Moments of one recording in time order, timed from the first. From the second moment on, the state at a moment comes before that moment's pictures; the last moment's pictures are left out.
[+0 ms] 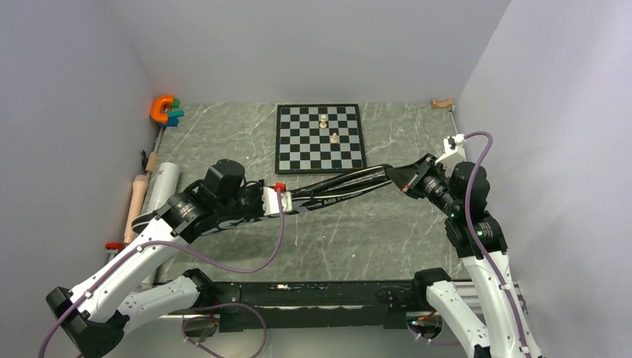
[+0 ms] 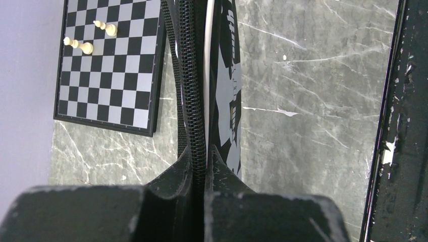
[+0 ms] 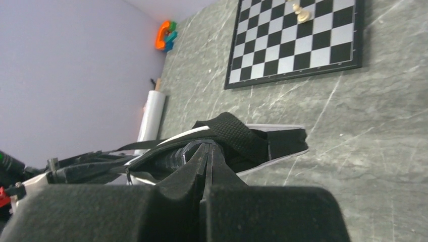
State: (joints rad) left arm -0.71 0.92 1.00 -0.68 0.32 0.74; right arm 0.17 0.68 0.91 -0.49 -0.32 0.74
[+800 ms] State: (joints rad) left arm -0.71 0.94 1.00 -0.68 0.34 0.74; right arm 0.29 0.73 1.16 -0.72 -0.05 0.60
